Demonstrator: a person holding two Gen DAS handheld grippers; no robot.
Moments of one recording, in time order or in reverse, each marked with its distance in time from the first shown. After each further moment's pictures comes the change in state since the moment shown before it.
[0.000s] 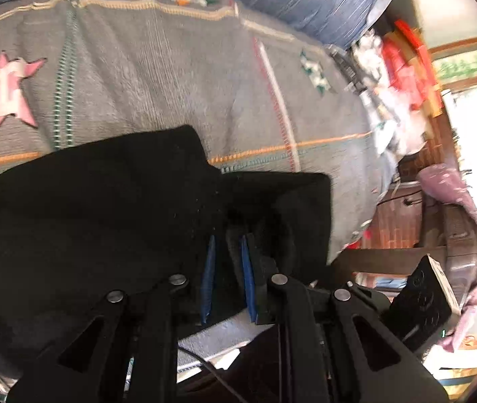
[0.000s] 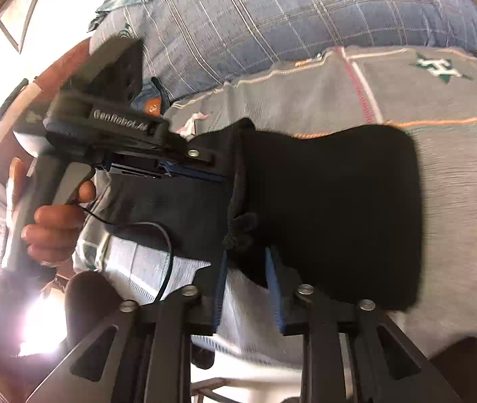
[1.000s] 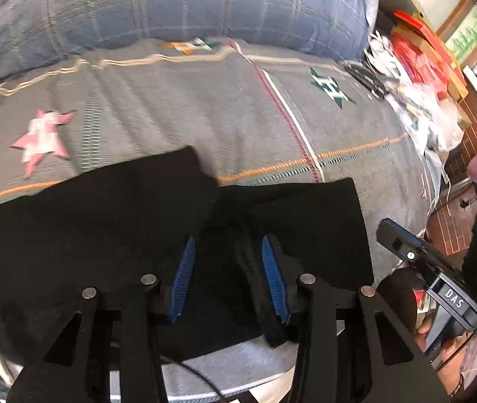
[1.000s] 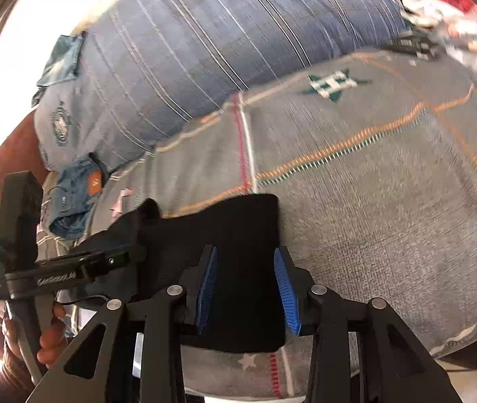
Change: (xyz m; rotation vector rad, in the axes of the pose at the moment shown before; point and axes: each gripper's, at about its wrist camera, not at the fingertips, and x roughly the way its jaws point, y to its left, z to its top) left arm 0.016 -0.033 -0.030 0.134 -0.242 0.313; right arm -0.036 -0.083 0.019 0.203 -0.185 -0.168
